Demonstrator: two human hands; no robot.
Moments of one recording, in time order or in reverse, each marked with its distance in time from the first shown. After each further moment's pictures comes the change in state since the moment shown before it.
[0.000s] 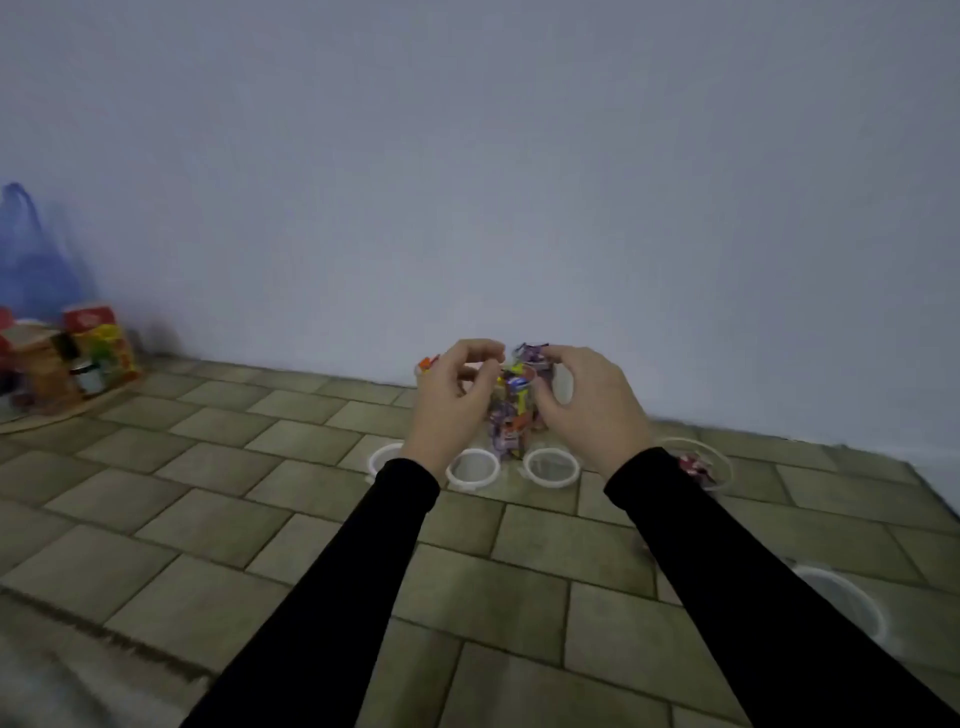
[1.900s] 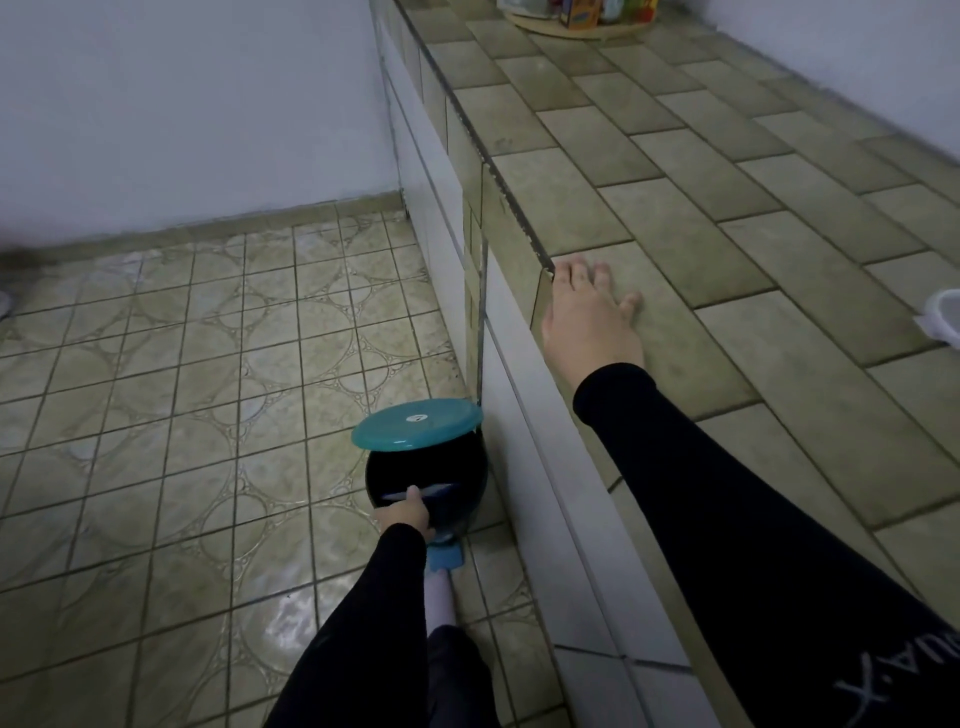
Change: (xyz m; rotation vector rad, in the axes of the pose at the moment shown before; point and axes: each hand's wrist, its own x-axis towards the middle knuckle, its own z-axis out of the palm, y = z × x) left_hand -0.477 -0.325 -0.227 -0.169 1.465 -1.562; right_hand -0.141 -0.218 0.393 -0.253 -0.758 -0.616
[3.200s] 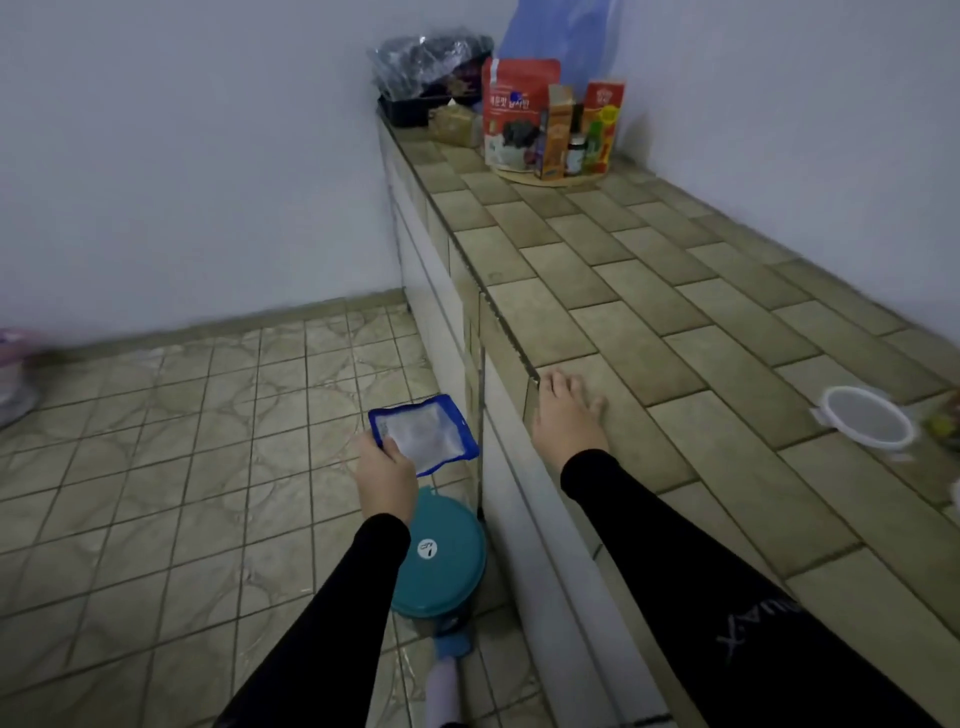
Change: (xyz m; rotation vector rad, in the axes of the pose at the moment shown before) left_hand -0.173 0.167 -0.046 0.122 0.147 0.857; right_hand -0.010 0.001 -0.025 0.116 -0.108 0.005
